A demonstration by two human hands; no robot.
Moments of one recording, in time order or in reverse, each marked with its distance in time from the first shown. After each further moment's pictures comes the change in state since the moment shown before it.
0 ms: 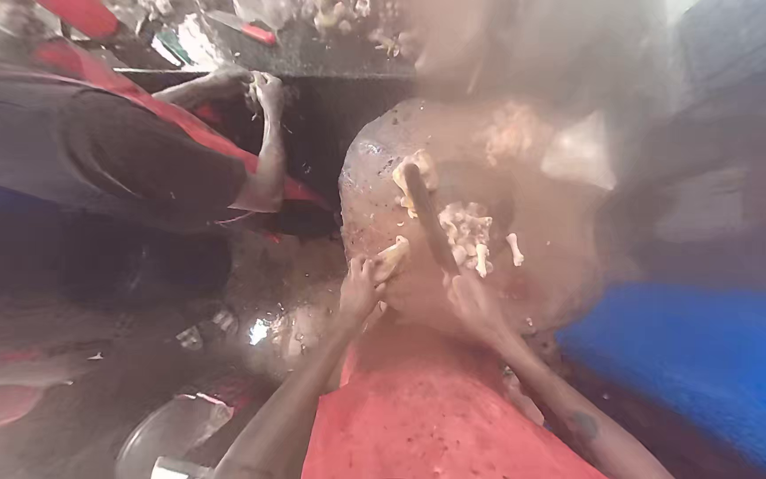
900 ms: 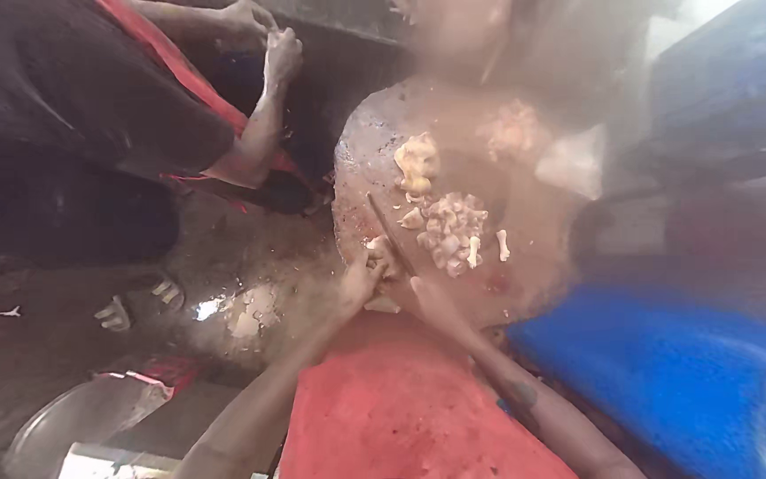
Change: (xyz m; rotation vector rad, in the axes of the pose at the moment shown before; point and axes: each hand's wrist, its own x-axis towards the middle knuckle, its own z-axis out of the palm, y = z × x) left_hand -0.017 0.006 0.011 -0.669 -0.121 -0.135; right_hand 0.010 0.013 0.051 -0.401 -0.225 0.215
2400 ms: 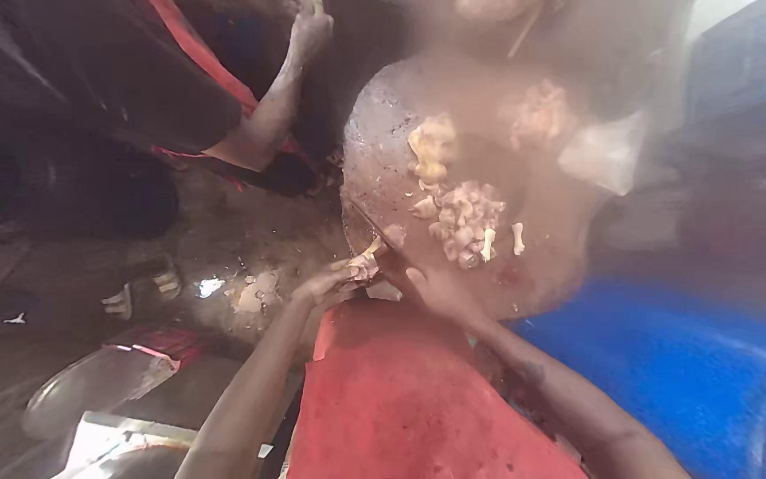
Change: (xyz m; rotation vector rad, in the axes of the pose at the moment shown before) left_hand 0.015 -0.112 -0.053 -0.656 -0.450 -0.172; right_hand 0.026 -0.011 -0.002 -0.342 -0.137 0.024
